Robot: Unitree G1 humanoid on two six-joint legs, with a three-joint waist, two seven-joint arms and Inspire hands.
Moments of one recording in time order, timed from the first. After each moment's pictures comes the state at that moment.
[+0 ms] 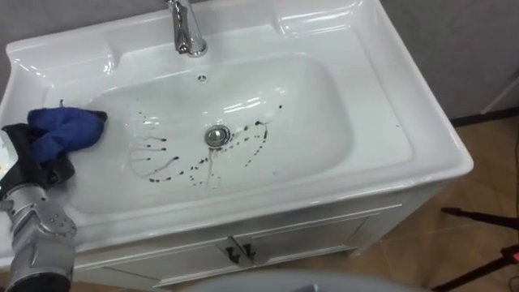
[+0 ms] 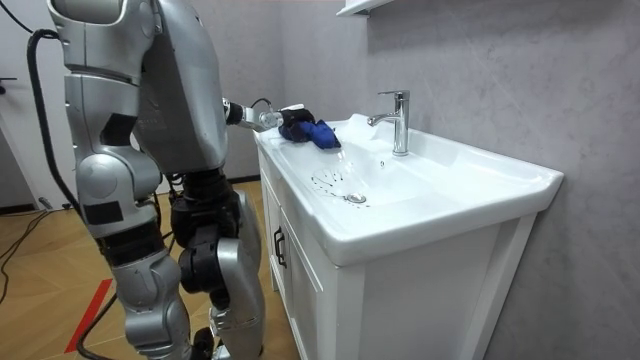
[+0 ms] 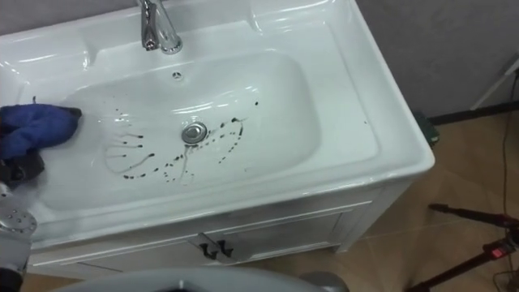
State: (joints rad) left arm 0.11 0.38 0.31 0.53 0.67 0.06 0.45; right arm 0.22 -0.34 -0.14 1.21 -0.05 0.15 0.19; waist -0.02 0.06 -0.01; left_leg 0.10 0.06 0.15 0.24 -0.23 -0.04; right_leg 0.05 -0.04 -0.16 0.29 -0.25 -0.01
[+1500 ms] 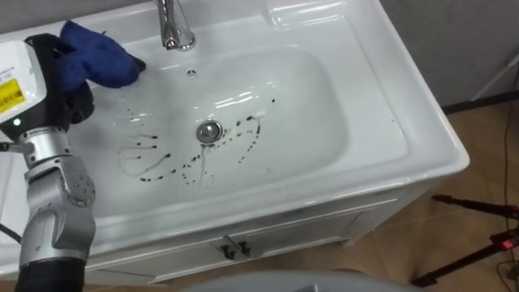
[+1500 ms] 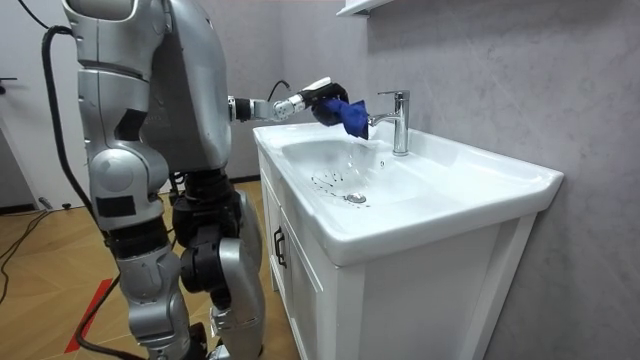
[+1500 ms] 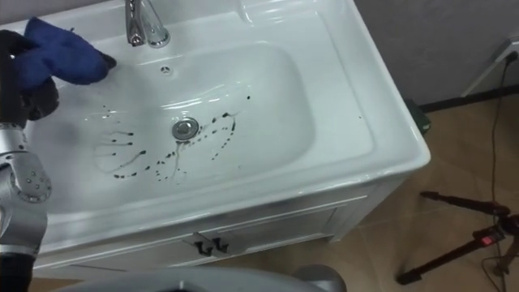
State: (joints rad) left arm 0.11 0.35 0.17 0.10 0.91 0.06 0.47; right arm 0.18 -0.32 -0.02 1.30 -0.04 0.09 0.16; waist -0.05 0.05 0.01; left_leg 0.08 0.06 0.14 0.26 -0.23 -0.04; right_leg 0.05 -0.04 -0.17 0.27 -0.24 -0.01
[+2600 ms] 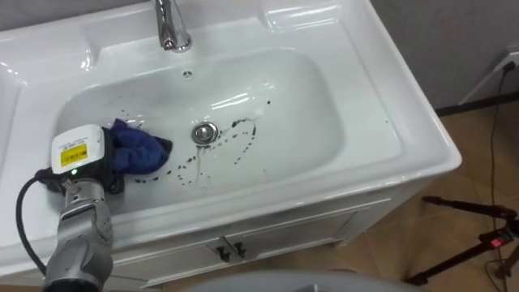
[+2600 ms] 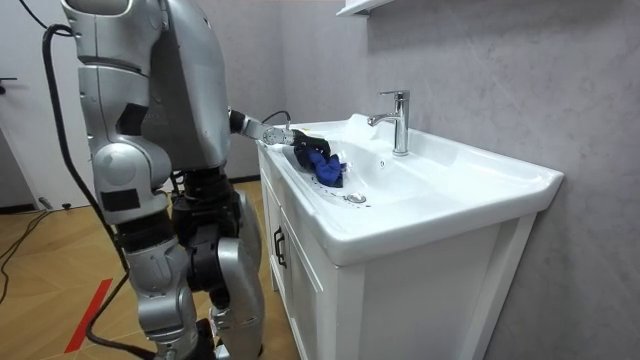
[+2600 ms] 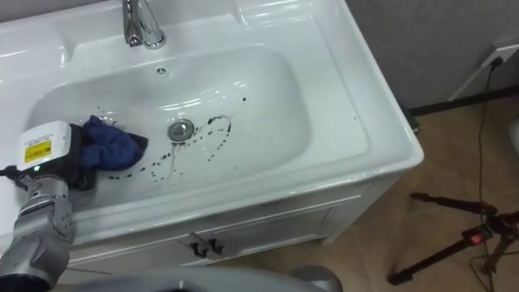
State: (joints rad) left arm 0.17 0.35 0.03 0.38 1.10 0.18 0.20; right arm 0.14 -0.31 -0.02 1.27 -0.09 0.15 0.19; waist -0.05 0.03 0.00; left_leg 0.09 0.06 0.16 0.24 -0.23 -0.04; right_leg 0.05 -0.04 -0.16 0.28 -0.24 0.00
